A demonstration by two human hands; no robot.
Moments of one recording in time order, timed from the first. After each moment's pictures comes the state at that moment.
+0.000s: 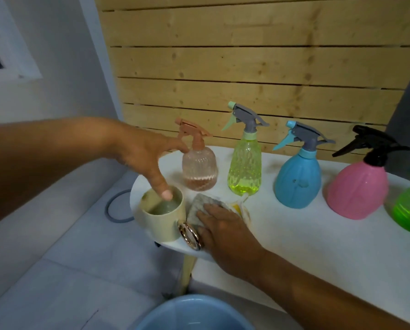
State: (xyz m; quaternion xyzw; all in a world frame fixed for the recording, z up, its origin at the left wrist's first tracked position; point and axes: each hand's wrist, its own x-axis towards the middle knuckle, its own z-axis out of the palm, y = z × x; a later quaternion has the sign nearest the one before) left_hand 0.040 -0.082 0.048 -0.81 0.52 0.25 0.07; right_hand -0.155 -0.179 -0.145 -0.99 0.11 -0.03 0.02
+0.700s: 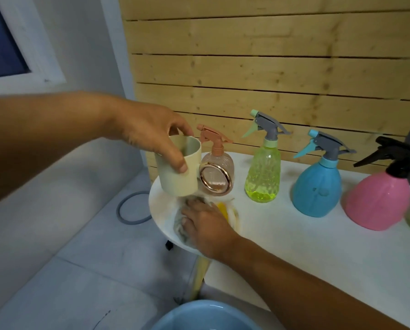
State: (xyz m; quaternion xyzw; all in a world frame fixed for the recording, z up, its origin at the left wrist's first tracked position) left_hand 0.050 -0.051 0.091 -0.83 0.52 0.18 -0.05; right_hand -0.080 -0.144 -0.137 -0.99 0.07 -0.10 0.11
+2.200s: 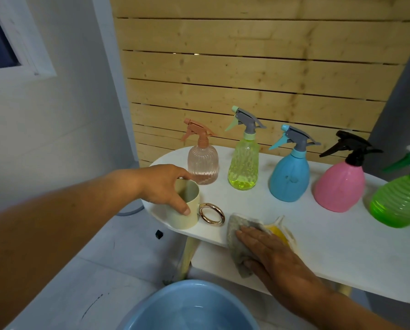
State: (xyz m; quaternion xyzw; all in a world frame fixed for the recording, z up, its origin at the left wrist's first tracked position) left_hand 0.016 -0.050 -0.028 -0.83 0.51 0.20 -0.05; right_hand -0.287 -0.171 -0.145 -0.98 0.13 -0.08 0.15
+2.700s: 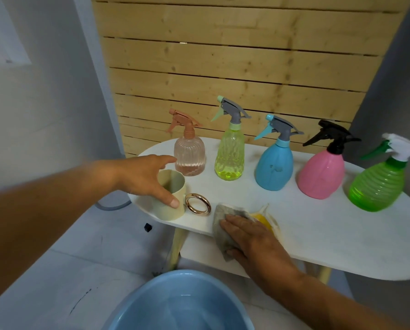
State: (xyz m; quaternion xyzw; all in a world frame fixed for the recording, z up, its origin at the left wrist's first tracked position) left_hand 0.017 -0.044 -0.024 -0.83 0.50 0.24 -0.06; right_hand -0.274 -0.161 -0.146 -0.97 0.16 -0.11 0.13
